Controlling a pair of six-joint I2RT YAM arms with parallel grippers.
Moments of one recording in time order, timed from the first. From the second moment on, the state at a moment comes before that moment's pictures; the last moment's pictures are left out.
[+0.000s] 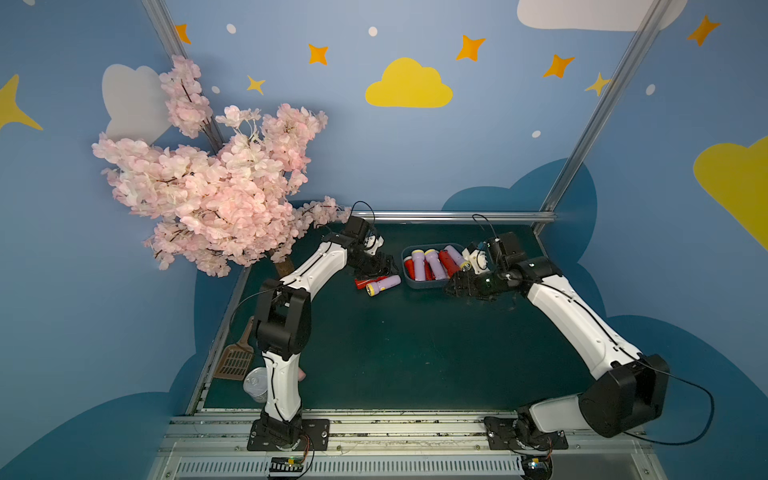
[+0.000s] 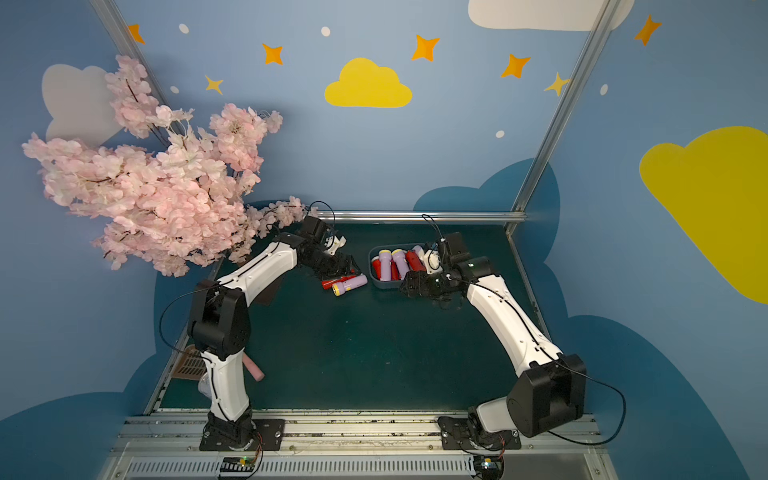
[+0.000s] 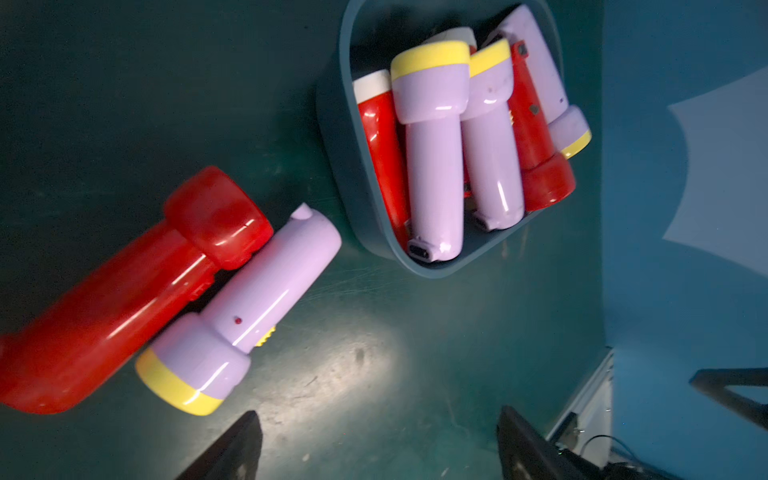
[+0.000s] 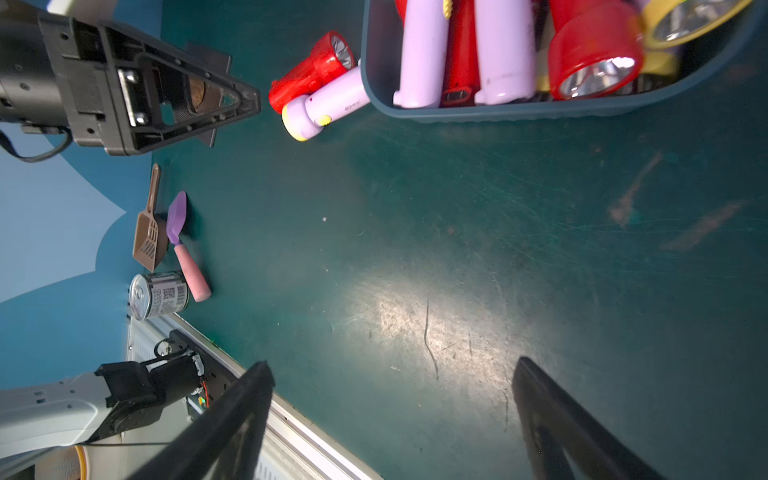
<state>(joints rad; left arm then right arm) -0.34 2.00 1.68 -0.80 0.50 -0.28 0.38 1.43 1.31 -0.93 -0.41 0.29</state>
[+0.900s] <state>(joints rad) -0.28 2.12 1.74 -0.90 0.07 0.12 0.46 1.44 1.34 -0.93 -0.37 0.32</state>
